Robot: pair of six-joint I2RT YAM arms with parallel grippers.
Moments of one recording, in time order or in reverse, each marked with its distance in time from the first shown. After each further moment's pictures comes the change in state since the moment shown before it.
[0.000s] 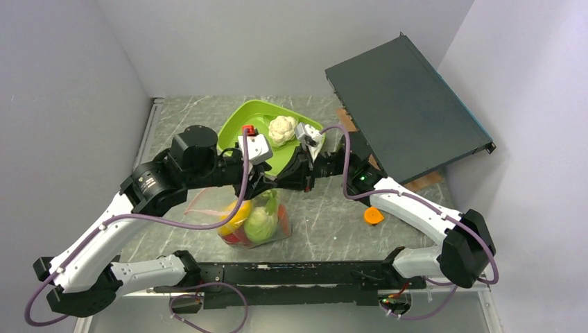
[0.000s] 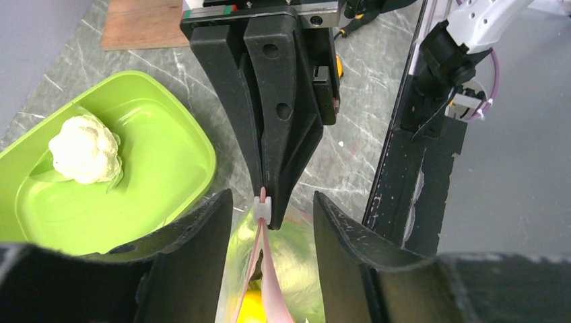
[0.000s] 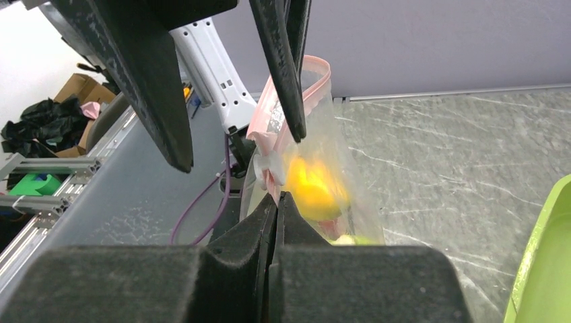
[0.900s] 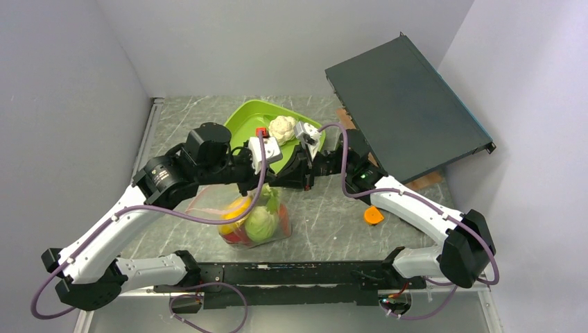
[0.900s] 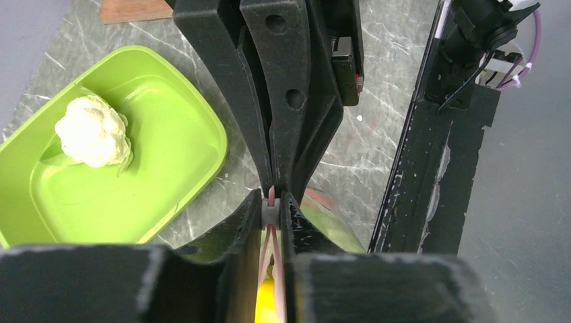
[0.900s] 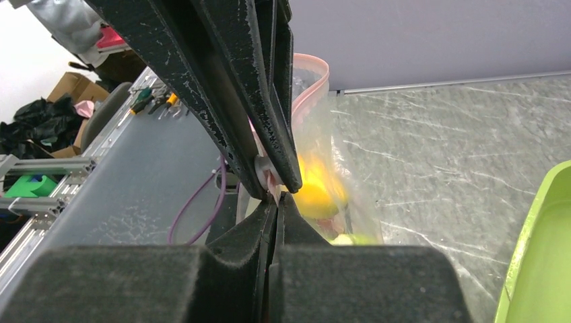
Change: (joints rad) left arm -0.006 0.070 0.017 -0.058 -0.033 0.087; right arm 0.000 0.000 0.028 -0.076 0.012 -0.033
